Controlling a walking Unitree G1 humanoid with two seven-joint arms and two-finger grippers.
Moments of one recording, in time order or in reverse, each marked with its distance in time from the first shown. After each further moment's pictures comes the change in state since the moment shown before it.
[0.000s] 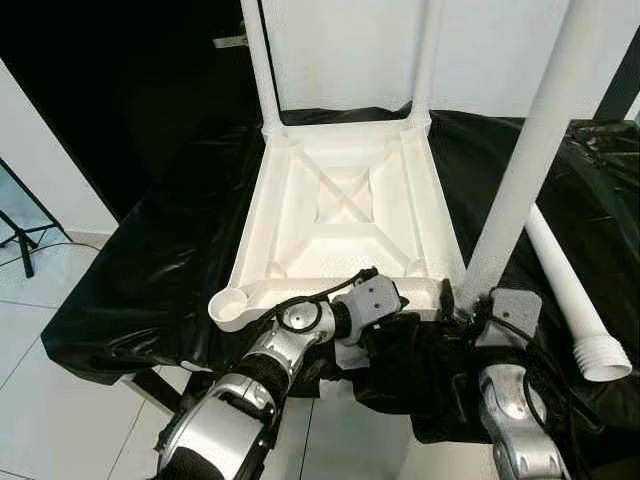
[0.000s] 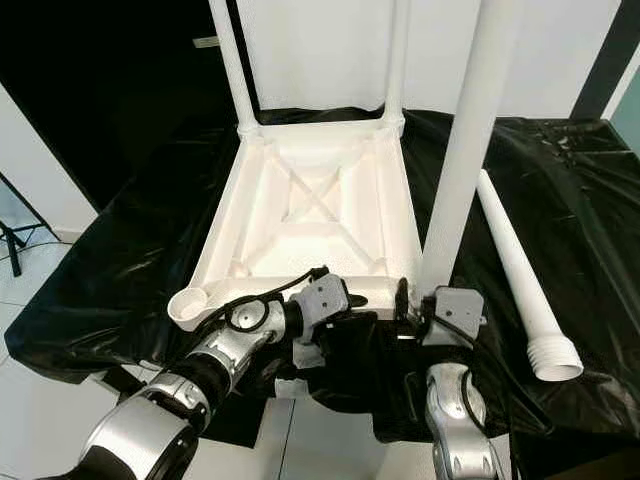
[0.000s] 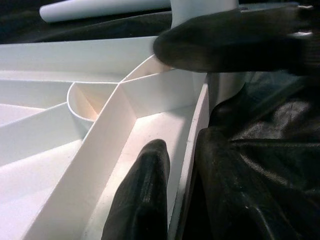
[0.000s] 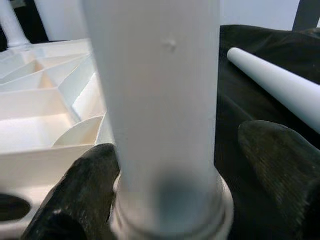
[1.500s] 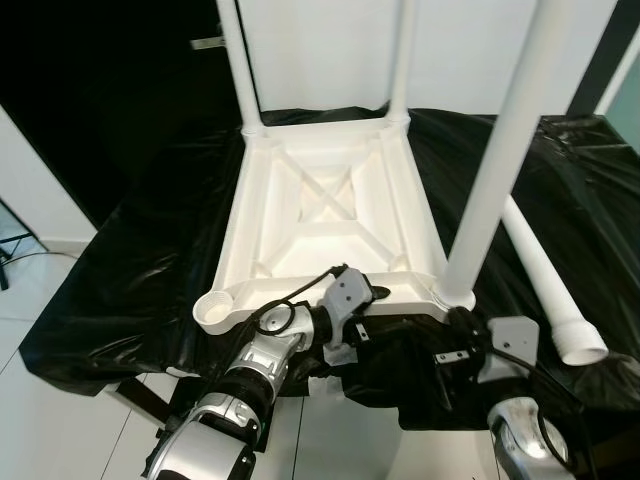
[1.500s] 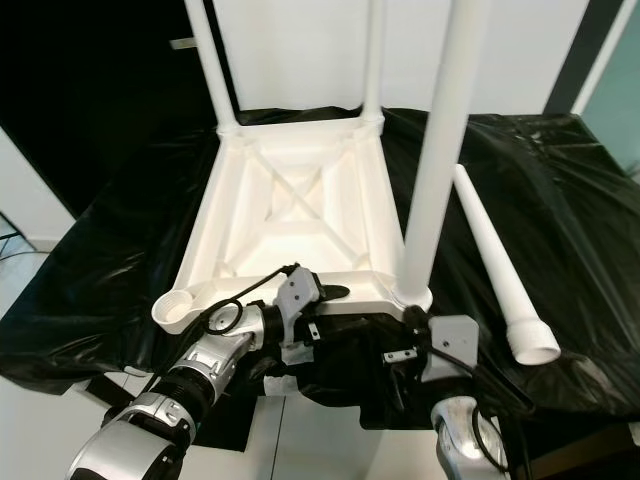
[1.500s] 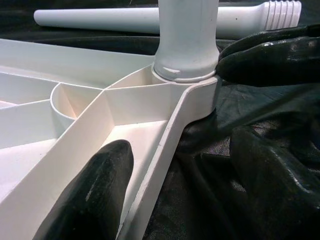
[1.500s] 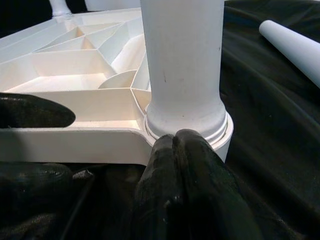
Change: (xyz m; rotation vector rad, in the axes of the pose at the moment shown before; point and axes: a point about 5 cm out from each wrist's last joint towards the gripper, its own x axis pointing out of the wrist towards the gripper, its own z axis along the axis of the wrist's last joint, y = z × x) left arm -0.026 0.005 -0.007 -0.150 -0.087 -0.006; right arm -0.019 0.008 -0.004 -0.003 0.115 0.263
